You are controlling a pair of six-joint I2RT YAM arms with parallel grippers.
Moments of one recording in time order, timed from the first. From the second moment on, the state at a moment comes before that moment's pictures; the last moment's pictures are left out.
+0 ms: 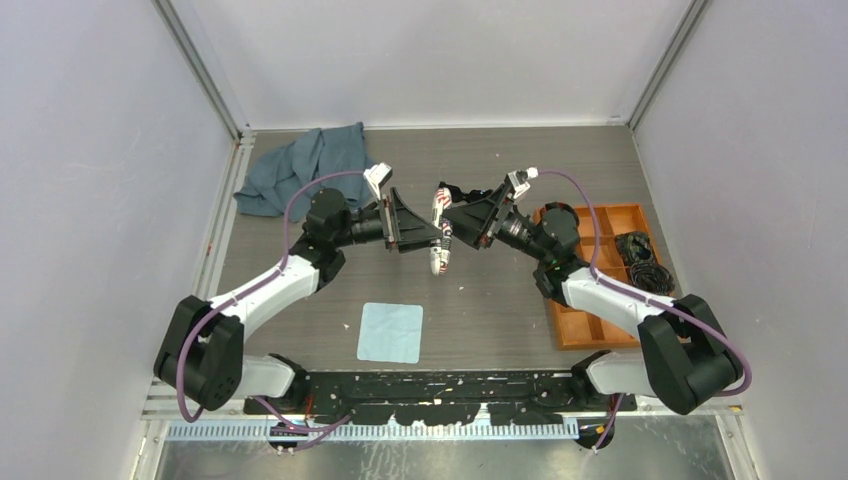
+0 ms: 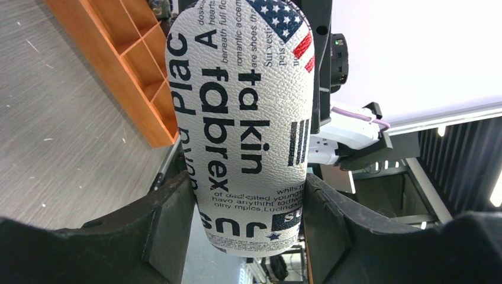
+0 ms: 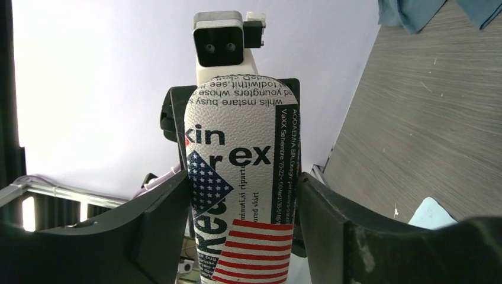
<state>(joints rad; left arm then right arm) -0.49 1.32 0.75 0.59 0.89 -1.24 0.48 1.29 0.57 0.90 -0.58 1.43</state>
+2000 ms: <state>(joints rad) -0.52 1.22 0.92 -0.23 0.57 -0.69 0.56 1.19 0.77 0.01 -0.35 1.17</state>
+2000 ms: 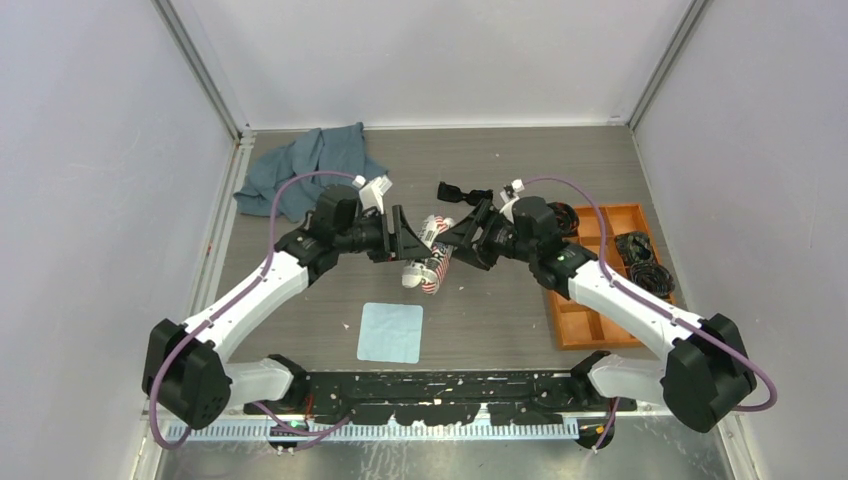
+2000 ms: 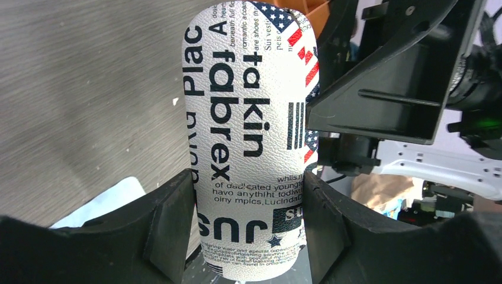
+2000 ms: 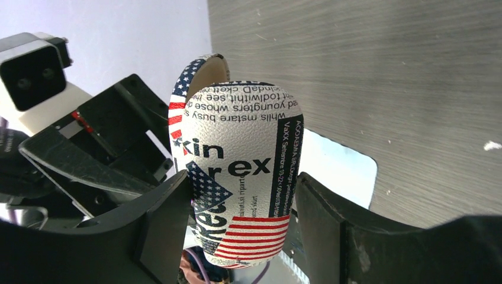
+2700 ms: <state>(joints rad) -0.58 1.24 0.99 -0.45 0.41 -0.55 0.60 1.25 0.78 -0.05 -0.31 1.15</state>
